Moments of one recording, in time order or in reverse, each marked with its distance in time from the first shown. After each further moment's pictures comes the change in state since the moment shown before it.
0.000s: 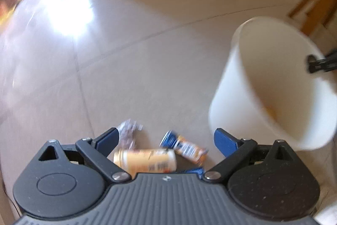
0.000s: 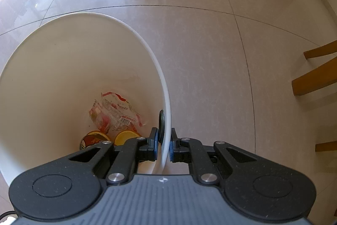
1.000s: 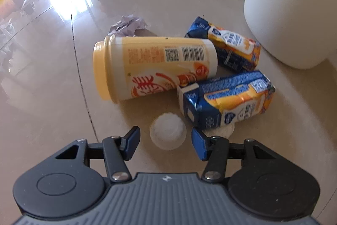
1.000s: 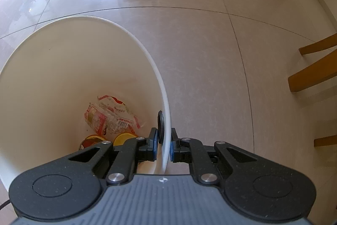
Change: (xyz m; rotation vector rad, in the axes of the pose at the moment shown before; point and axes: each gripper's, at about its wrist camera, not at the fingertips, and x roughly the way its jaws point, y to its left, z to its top) left arm 0.138 0.010 -0.171 0.038 0.037 0.010; right arm 0.001 0.003 0.002 0.035 -0.004 -0.024
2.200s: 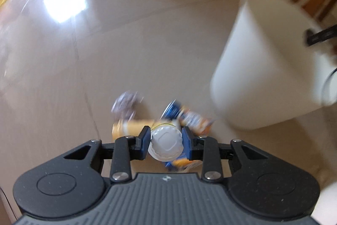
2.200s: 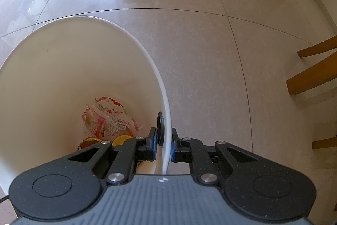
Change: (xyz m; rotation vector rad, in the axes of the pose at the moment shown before) left arm -0.161 -0.040 0.152 -0.002 0.000 -0.046; right arm -0.001 0.004 -0.004 -0.005 -0.012 -0.014
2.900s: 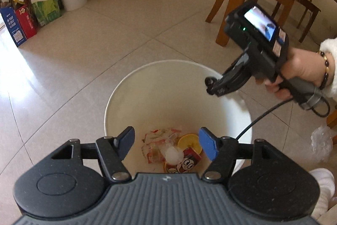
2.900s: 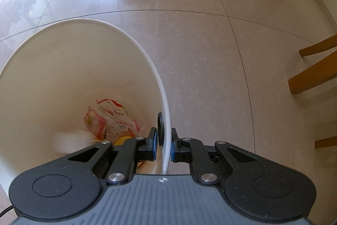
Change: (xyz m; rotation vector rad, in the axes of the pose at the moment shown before) left arm -0.037 -0.158 0.096 0.318 -0.171 -0.205; right arm -0.003 -0.005 -0.002 0.005 -0.011 0.017
